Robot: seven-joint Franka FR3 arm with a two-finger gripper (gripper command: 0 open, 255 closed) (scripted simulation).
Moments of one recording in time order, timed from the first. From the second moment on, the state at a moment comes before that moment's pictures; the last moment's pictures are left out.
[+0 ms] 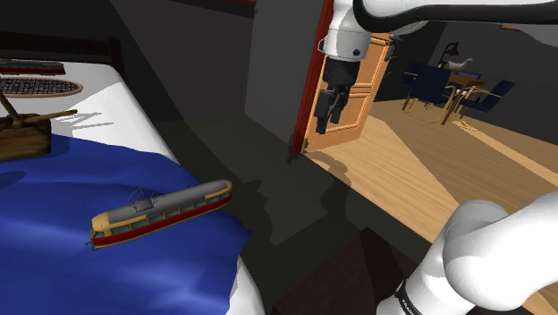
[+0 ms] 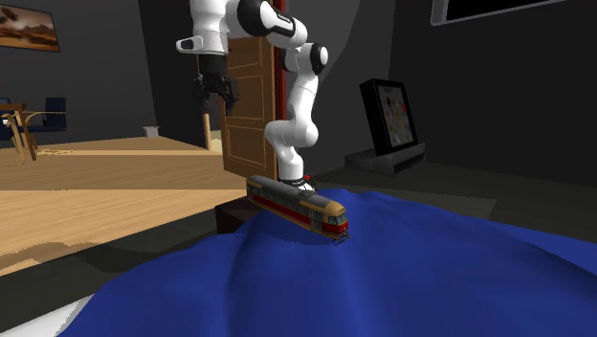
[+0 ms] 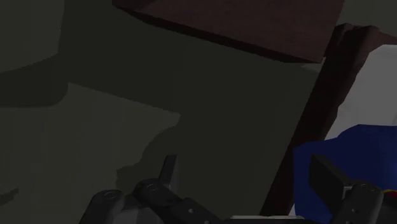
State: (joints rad) arm 0.14 -0.54 0.04 -2.20 -0.03 1.62 -0.11
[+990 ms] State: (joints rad) arm 0.30 -0.14 0.17 -1.95 -0.03 1.75 -0.34
